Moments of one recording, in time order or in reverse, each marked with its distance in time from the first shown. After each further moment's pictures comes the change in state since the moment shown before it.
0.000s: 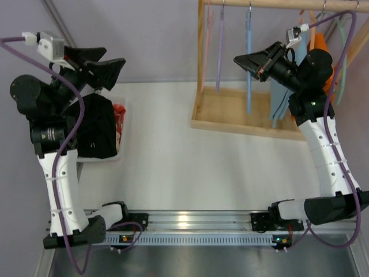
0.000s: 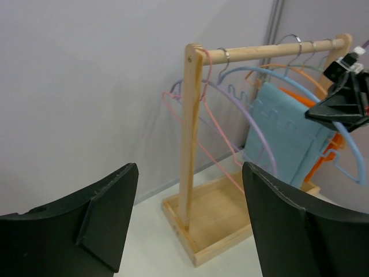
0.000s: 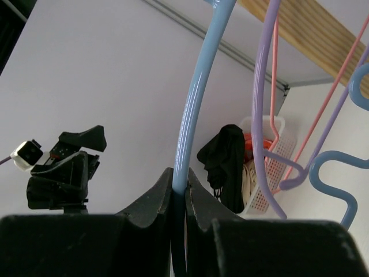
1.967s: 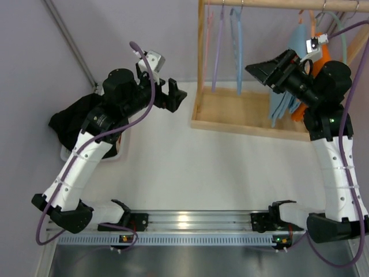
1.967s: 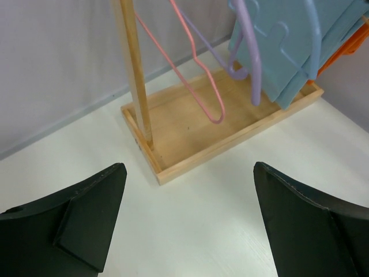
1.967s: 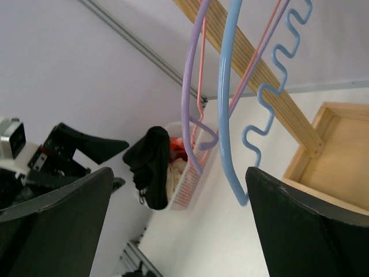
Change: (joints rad) left arm -0.740 0.171 -0.010 -0.408 -0.650 0.325; right arm -0.081 -0.135 -0.021 -0.237 0.113 -0.320
